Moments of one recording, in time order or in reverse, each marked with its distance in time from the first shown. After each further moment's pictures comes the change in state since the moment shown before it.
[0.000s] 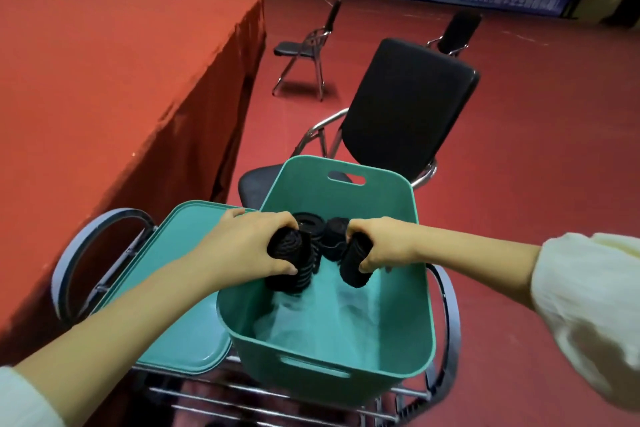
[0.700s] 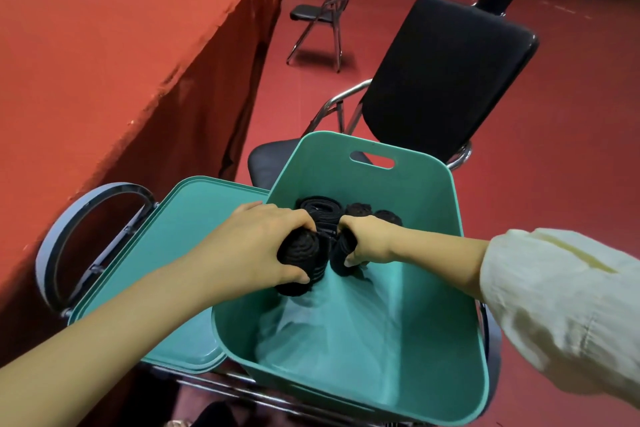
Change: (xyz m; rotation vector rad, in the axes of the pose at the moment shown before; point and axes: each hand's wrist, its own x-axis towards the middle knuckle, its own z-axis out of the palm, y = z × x) left_hand 0.006 -0.008 0.017 -0.096 0.012 0.053; right_hand 0.097 0.007 0.045 -0.051 -0.049 -0.008
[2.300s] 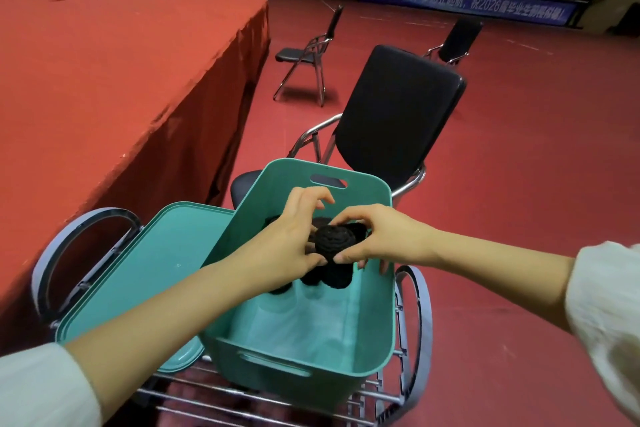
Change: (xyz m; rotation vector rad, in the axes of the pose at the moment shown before) left_hand 0.023 0.083 0.003 -0.446 0.127 0.095; right_hand -0.139 0.012 -0.054 0.446 0.210 -0.191
